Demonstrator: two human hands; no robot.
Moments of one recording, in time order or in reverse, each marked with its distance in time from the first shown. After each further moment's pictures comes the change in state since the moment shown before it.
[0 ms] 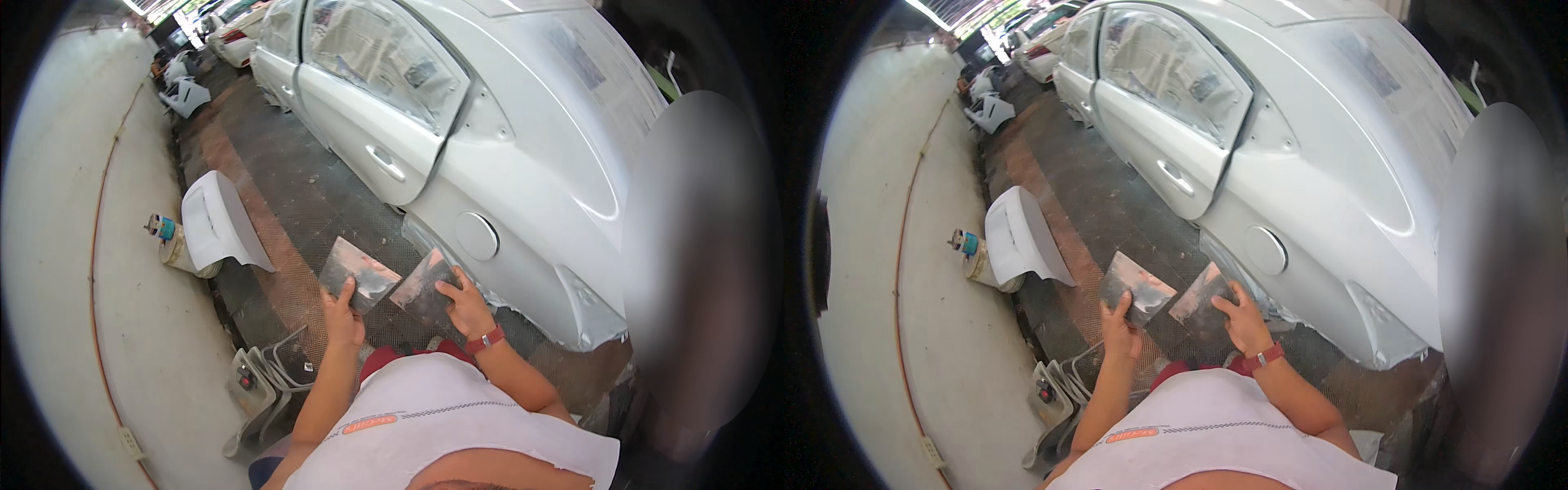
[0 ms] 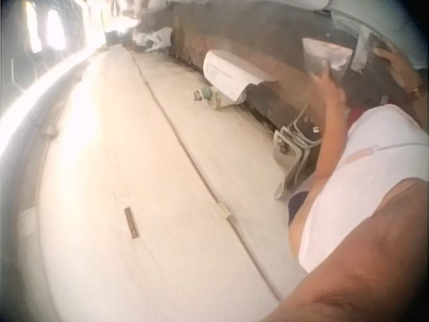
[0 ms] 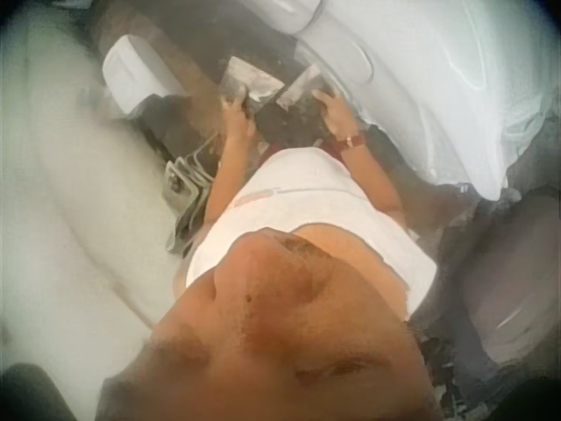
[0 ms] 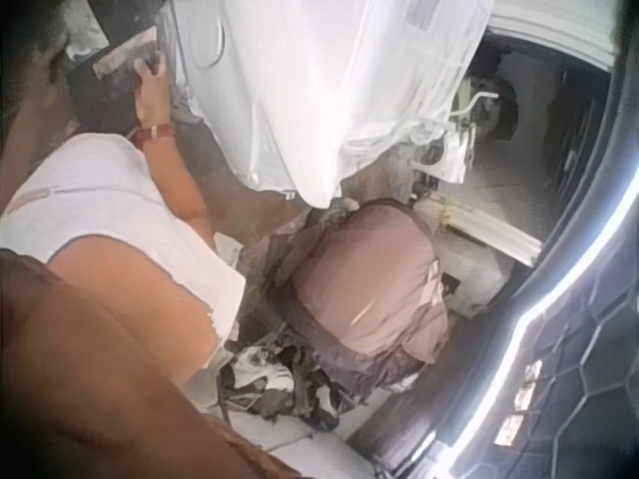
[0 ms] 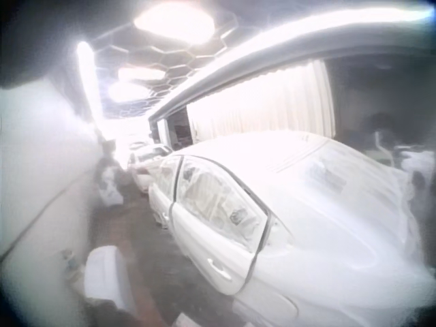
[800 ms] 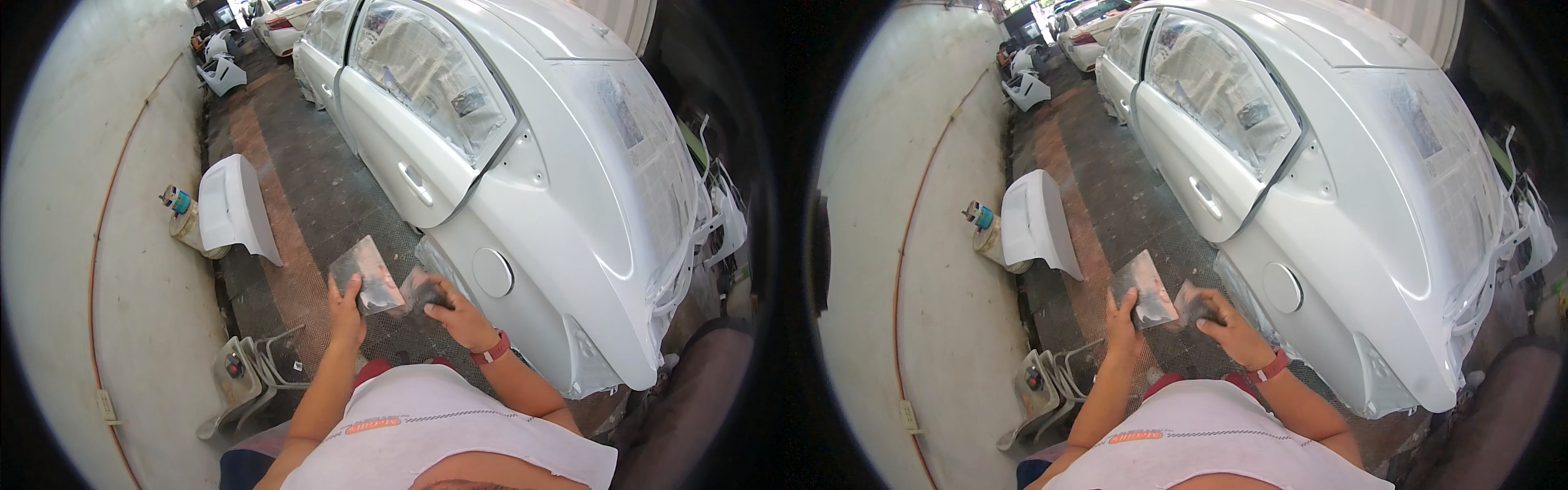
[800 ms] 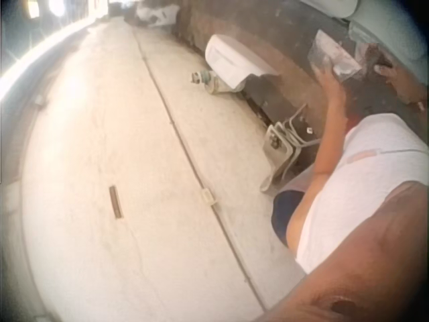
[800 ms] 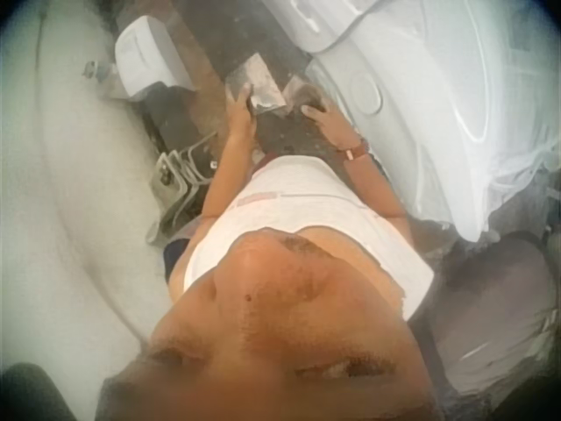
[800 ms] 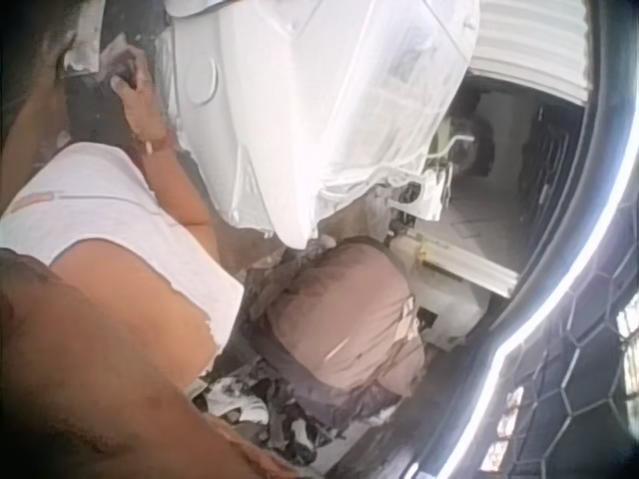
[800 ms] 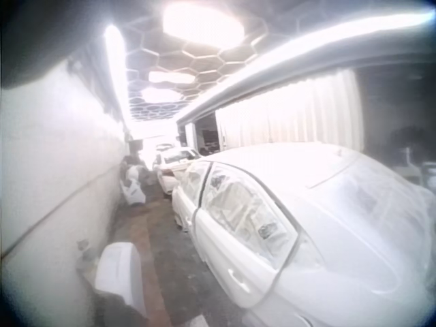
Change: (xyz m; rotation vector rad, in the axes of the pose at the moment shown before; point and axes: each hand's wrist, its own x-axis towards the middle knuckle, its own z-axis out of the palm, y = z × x) left_hand 0.027 0.022 0.021 0.025 0.037 0.099; right_hand 0.007 -0.059 0.070 -0.514 -0.550 -0.175
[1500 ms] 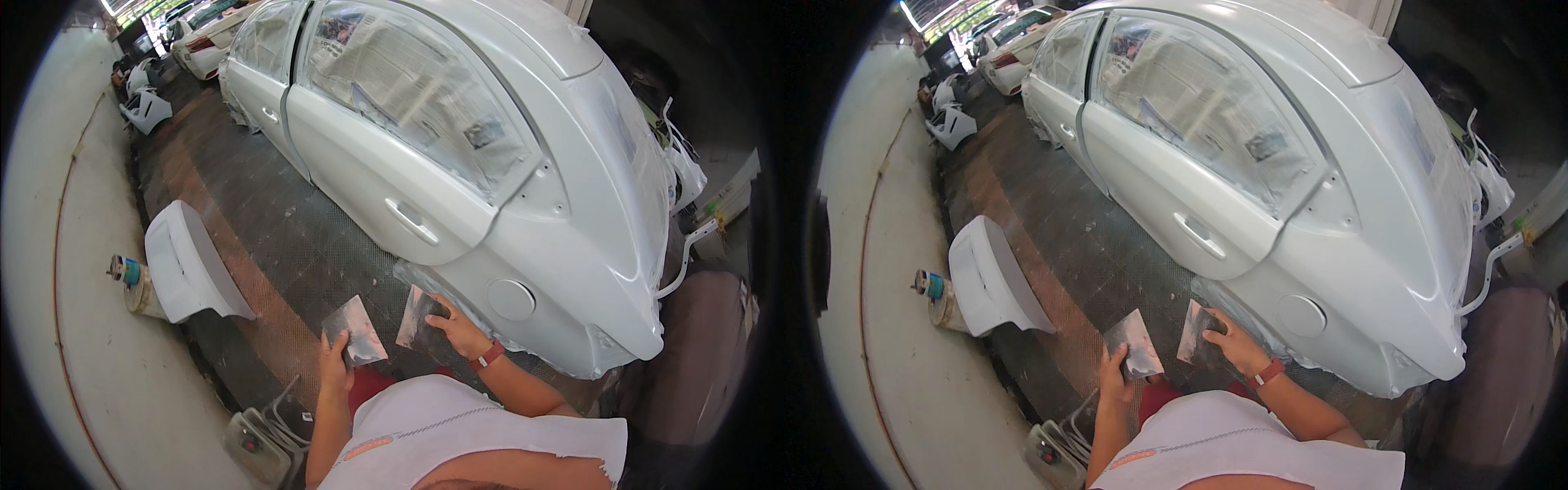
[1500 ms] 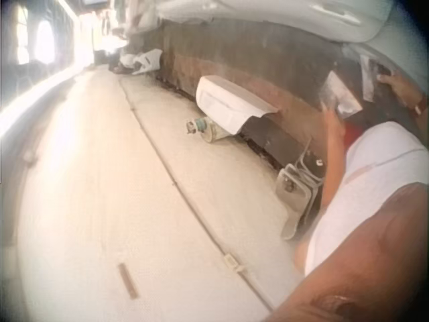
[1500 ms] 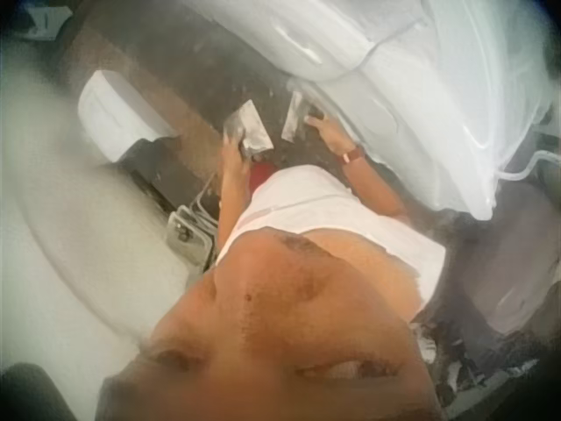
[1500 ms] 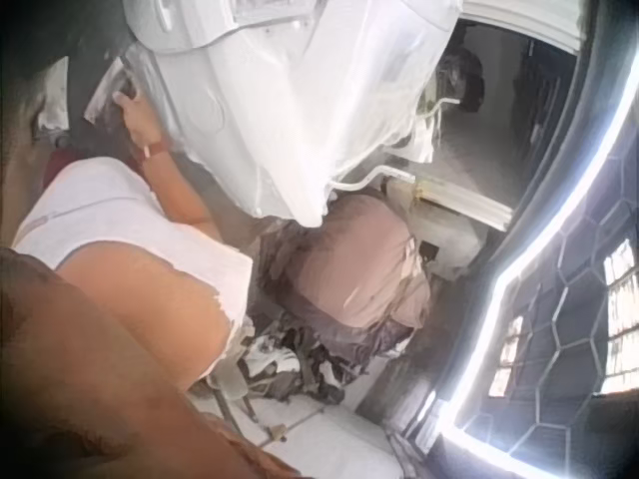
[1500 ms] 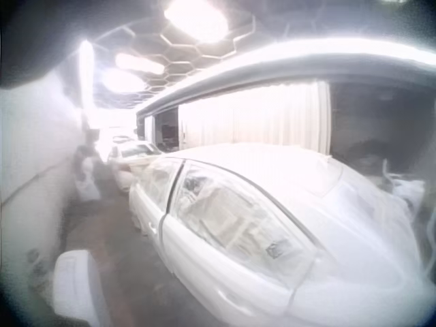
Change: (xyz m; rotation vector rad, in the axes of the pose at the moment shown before) left_hand 0.181 0.020 -0.113 -0.010 -0.060 -0.386; right_hand 0.178 0.066 0.019 0.159 0.334 0.219
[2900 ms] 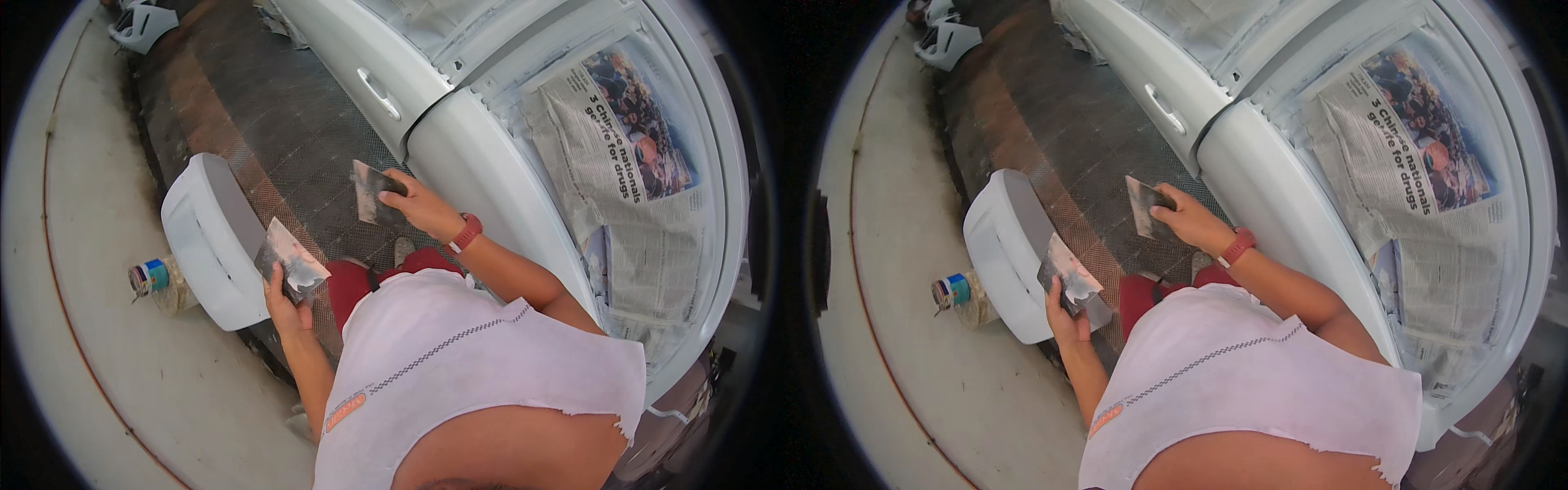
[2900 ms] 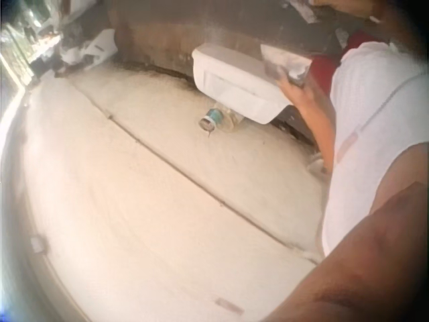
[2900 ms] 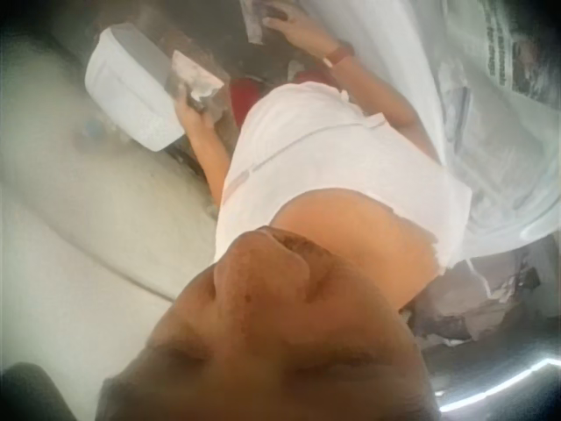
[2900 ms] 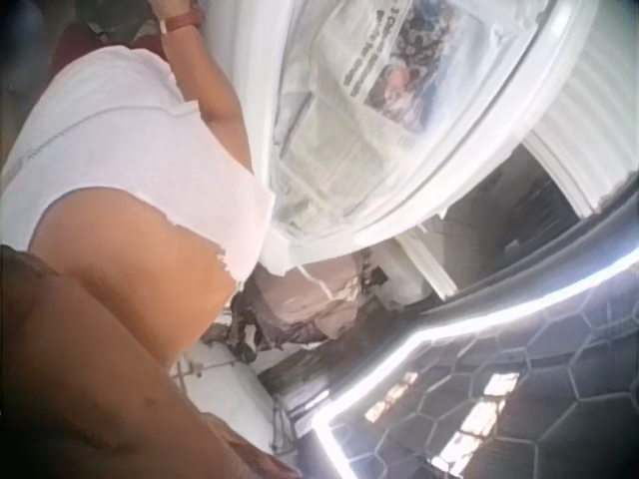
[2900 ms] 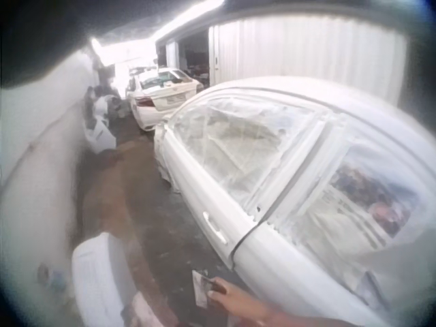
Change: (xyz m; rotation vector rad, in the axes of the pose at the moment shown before) left_hand 0.563 0.485 -0.102 -0.117 0.408 0.219; right_hand 0.784 -0.213 0.337 -0.406 -0.310 0.044
